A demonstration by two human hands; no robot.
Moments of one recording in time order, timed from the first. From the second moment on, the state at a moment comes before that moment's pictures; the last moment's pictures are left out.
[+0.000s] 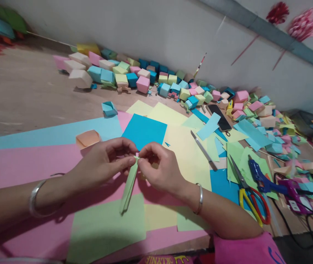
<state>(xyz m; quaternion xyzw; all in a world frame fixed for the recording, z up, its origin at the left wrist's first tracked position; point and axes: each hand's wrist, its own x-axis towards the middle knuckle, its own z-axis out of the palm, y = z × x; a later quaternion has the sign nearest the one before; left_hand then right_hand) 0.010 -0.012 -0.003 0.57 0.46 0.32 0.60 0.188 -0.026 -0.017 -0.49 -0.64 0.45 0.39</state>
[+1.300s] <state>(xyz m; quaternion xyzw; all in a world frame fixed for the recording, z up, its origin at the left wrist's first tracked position) 0.009 -0.012 -0.018 0.29 0.42 0.34 0.79 0.195 -0.010 -0.037 -0.44 -0.69 0.39 0.43</state>
